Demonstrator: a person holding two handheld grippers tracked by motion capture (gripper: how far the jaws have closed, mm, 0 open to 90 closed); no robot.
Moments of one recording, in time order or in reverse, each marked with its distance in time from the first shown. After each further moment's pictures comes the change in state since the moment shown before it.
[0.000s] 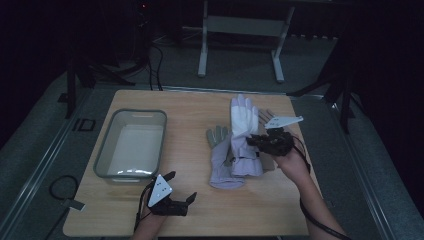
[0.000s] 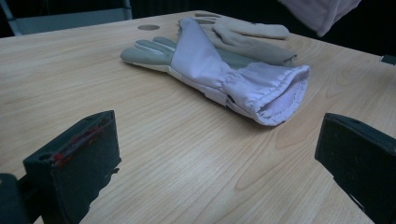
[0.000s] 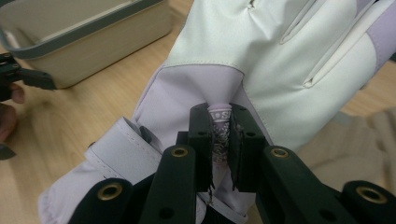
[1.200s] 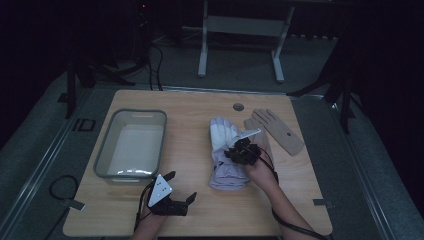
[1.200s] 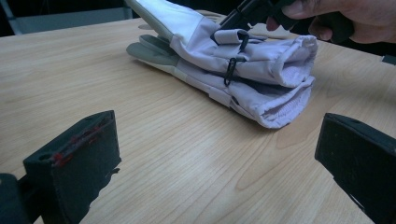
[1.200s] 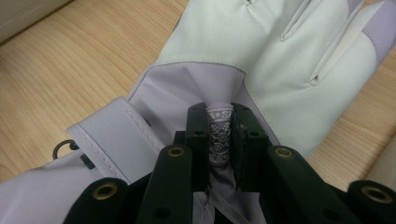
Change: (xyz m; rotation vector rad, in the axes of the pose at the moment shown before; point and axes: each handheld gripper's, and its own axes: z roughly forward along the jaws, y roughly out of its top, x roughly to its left) left arm 0.000 0.000 0.000 0.003 0.001 -0.007; right arm 0.024 -0.032 0.107 0.175 -0.064 0.075
